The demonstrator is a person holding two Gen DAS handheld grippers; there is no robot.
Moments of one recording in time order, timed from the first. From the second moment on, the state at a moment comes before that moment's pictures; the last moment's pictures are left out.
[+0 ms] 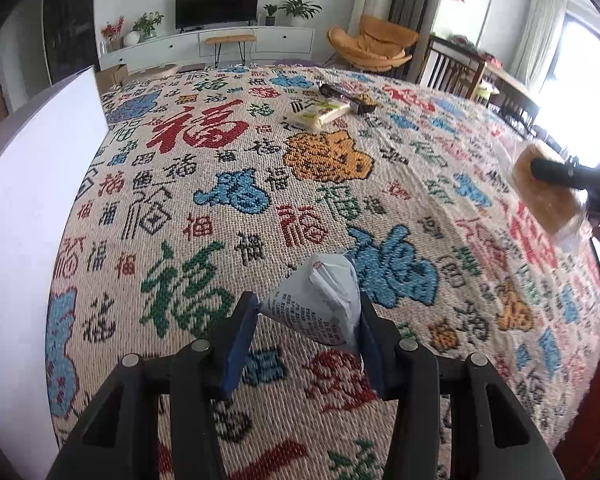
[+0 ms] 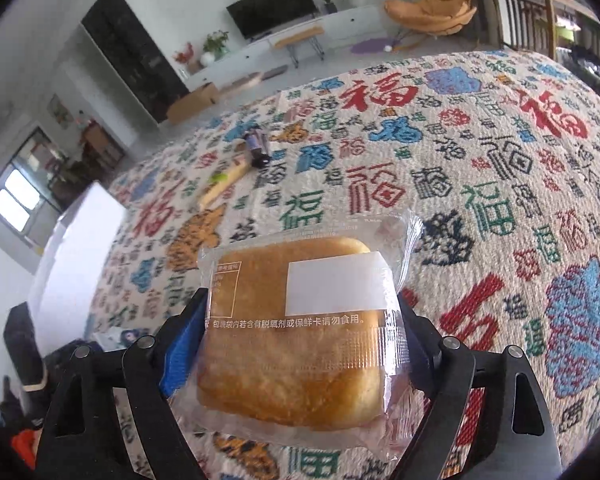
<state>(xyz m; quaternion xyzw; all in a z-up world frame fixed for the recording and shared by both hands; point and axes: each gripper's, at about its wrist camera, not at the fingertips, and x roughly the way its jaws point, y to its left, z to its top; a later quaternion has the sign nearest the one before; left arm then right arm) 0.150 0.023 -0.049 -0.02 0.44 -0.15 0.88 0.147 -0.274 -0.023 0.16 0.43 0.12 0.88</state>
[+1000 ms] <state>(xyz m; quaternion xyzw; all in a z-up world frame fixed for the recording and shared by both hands) 0.001 0.351 0.056 -0.15 0.34 0.15 0.91 0.110 0.166 0.137 -0.06 0.34 0.44 0.83</state>
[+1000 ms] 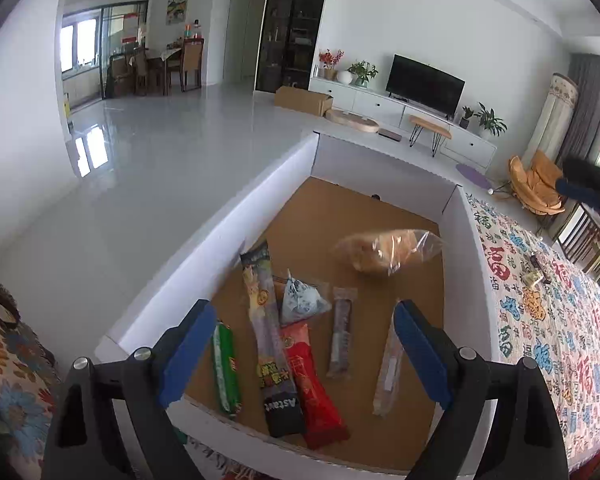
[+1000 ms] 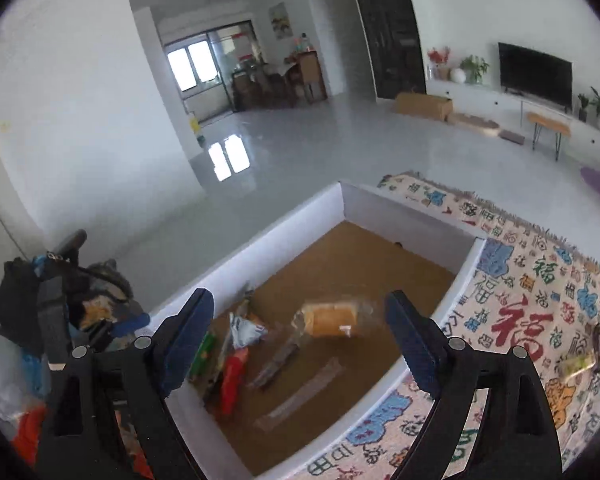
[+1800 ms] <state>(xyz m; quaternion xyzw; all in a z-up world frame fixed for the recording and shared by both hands) 0.094 0.008 0.007 -0.01 0.40 -0.18 0.90 0.140 -0.232 -0.072 -0.06 0.42 0.04 0.91</state>
